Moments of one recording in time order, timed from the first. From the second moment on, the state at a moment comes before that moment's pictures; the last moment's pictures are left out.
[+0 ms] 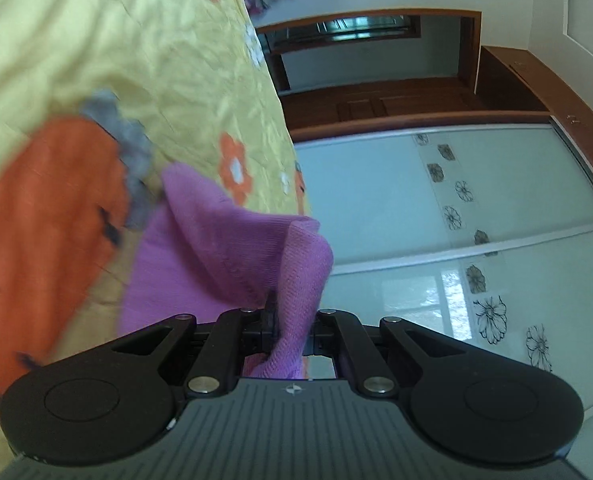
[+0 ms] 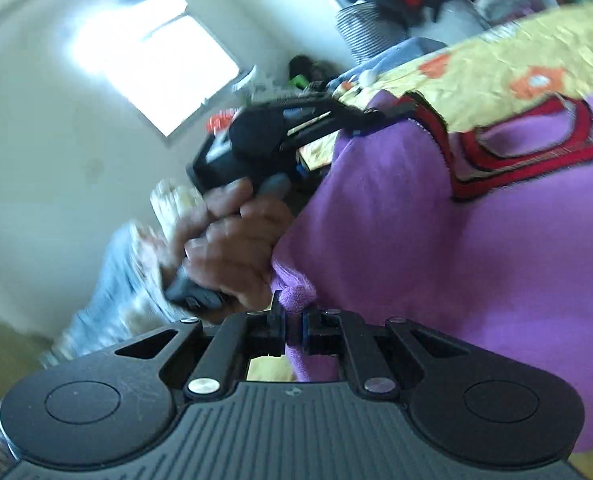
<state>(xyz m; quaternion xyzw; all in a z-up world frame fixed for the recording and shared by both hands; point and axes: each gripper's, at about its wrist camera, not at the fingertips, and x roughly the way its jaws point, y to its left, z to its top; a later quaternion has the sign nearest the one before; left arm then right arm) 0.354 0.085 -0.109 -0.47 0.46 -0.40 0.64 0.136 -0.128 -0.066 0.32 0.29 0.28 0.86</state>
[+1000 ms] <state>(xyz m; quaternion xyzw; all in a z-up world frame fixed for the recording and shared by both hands) 0.353 -0.234 -0.132 -0.32 0.58 -0.40 0.64 0.008 -0.392 -0.140 0.51 0.22 0.06 0.83</state>
